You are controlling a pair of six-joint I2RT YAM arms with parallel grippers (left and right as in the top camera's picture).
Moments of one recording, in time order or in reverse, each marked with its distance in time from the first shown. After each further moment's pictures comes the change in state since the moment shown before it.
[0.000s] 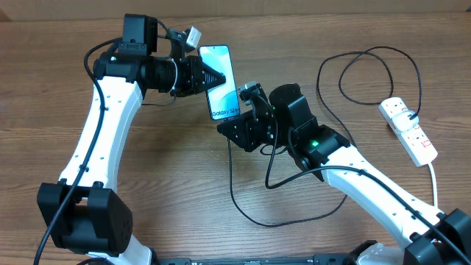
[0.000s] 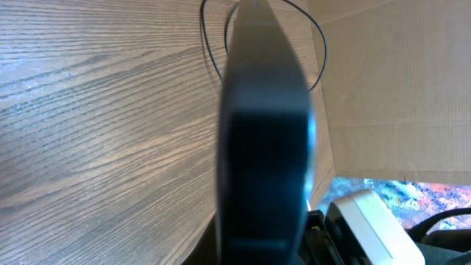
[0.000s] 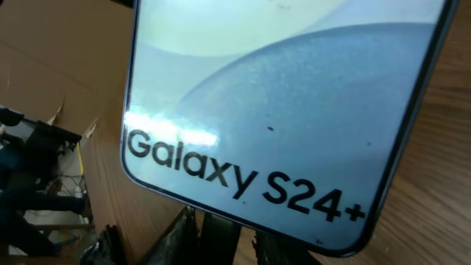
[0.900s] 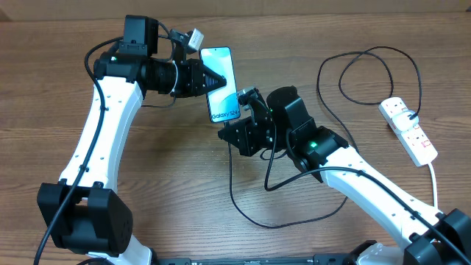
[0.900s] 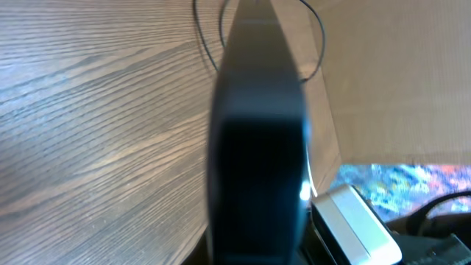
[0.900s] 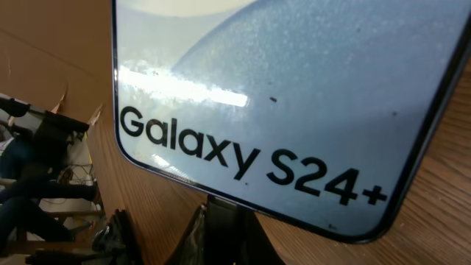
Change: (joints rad) left arm -0.003 0.000 0.000 -0.038 0.017 0.103; right arm 0.012 0.000 0.000 -0.045 -0.012 0.013
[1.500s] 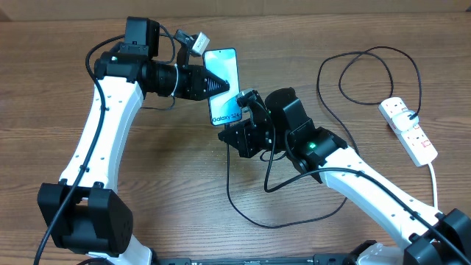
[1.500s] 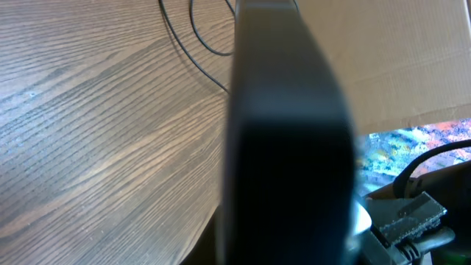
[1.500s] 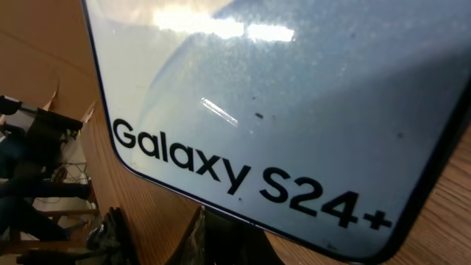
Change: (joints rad) left arm -0.005 0.000 0.002 -0.061 0.068 0.177; right arm 0.007 0.000 0.000 -0.016 0.022 -0.002
